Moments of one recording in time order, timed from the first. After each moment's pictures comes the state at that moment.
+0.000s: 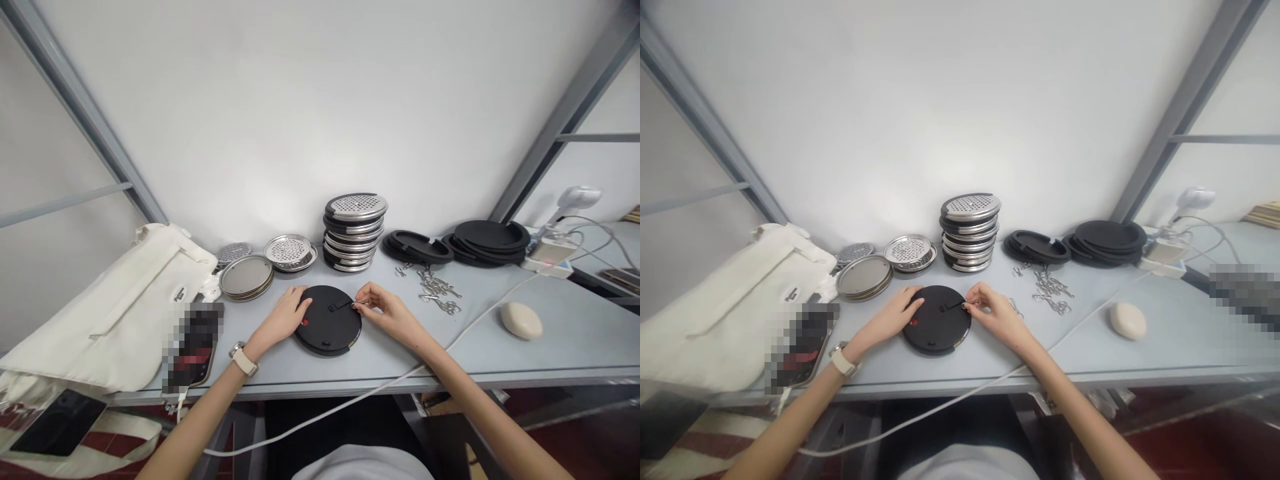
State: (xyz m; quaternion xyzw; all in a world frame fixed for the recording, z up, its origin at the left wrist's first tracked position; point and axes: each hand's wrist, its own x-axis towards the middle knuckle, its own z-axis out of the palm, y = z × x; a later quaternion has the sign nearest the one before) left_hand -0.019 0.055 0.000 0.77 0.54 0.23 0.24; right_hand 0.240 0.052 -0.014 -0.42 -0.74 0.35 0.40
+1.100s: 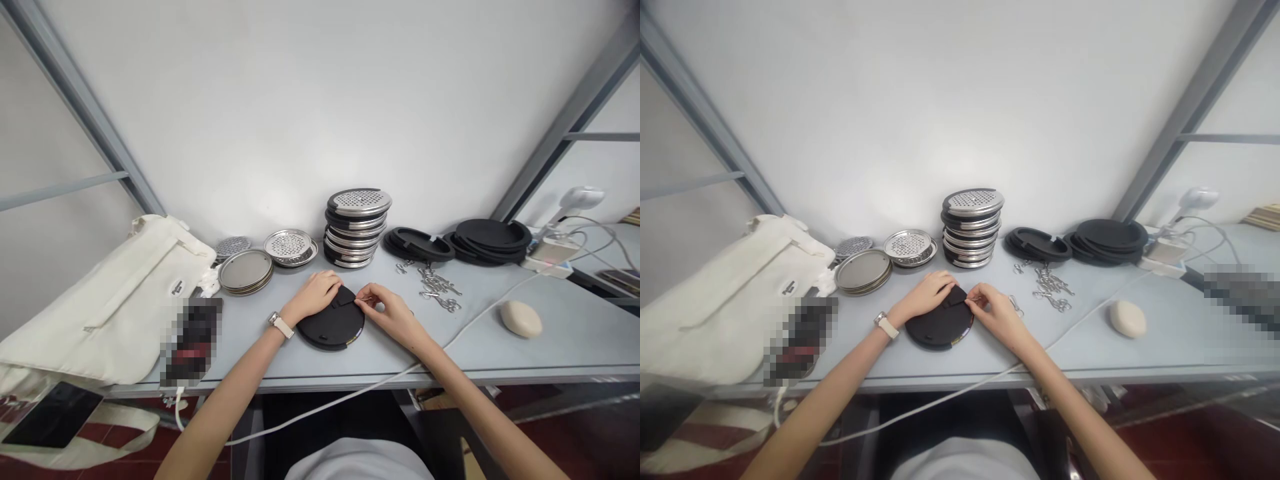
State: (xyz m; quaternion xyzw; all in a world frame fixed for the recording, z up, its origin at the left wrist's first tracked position) left_hand 0.035 0.099 -0.003 0.89 0.38 0.21 0.12; right_hand 0.237 0.047 -0.014 -0.44 -0.76 0.28 0.40
